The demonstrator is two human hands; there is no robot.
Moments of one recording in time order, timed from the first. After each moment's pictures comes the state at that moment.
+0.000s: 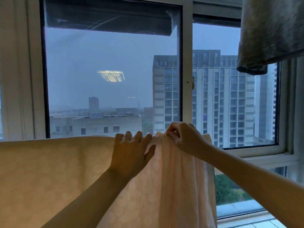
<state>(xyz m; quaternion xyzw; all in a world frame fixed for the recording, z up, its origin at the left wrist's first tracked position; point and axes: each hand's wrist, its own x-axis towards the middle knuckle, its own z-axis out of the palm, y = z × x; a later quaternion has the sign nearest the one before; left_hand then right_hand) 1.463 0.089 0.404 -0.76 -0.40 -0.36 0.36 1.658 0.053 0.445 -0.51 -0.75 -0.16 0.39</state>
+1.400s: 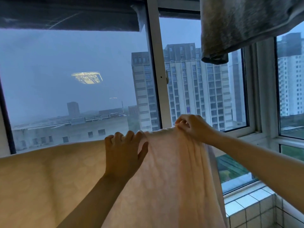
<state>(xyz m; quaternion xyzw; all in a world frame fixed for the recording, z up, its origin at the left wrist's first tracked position) 1.516 0.079 0.398 -0.76 -0.38 -0.39 0.35 1.770 0.033 0.440 -0.59 -0.70 -0.17 0.37</state>
